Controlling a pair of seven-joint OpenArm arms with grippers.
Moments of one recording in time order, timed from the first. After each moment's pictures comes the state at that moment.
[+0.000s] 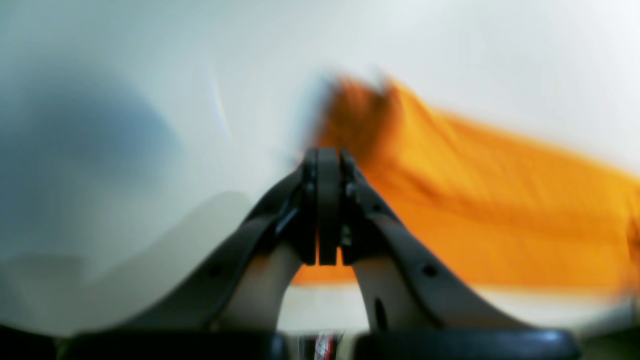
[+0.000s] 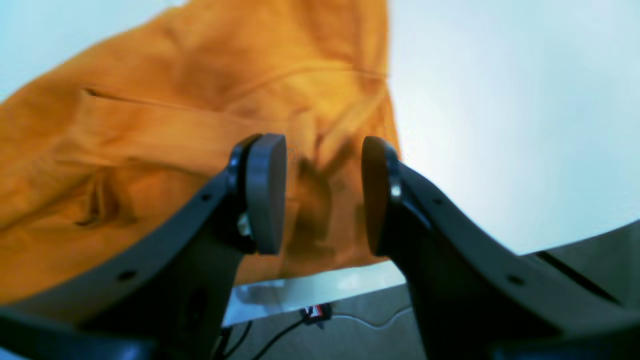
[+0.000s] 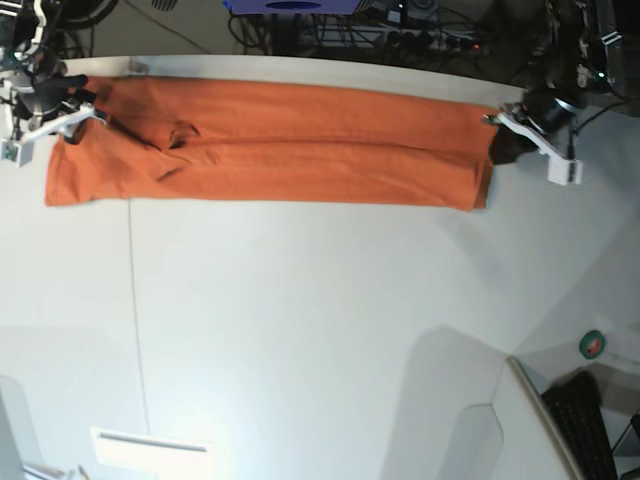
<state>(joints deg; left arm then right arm) 27.6 -17.0 -20.9 91.1 -37.3 -24.1 35.9 -30.7 7.1 21.8 98.6 22.6 1.3 -37.6</state>
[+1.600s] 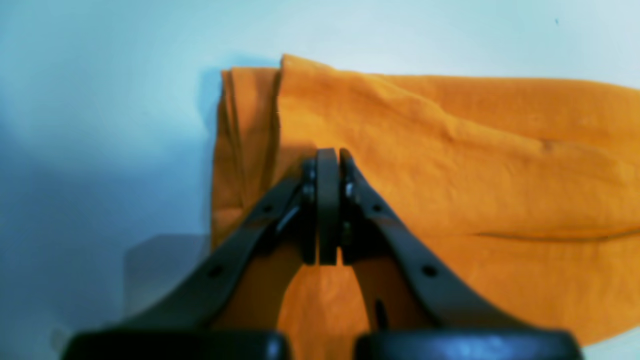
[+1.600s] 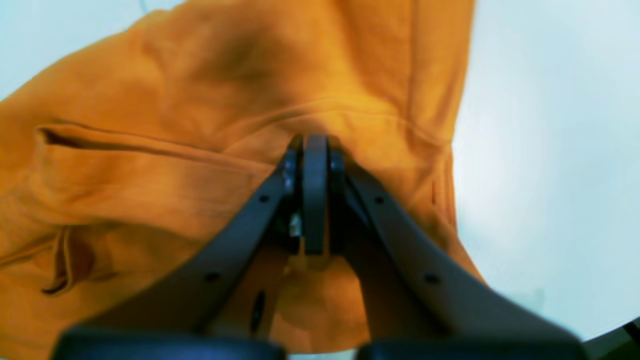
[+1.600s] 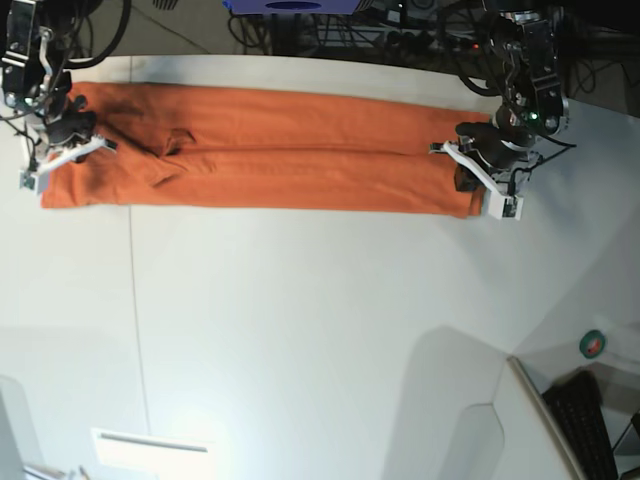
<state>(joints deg) 14.5 -7.4 -20.6 81.5 -9.4 -25.2 31.8 -19.5 9.9 17.7 83.5 22.2 1.9 -37.2</state>
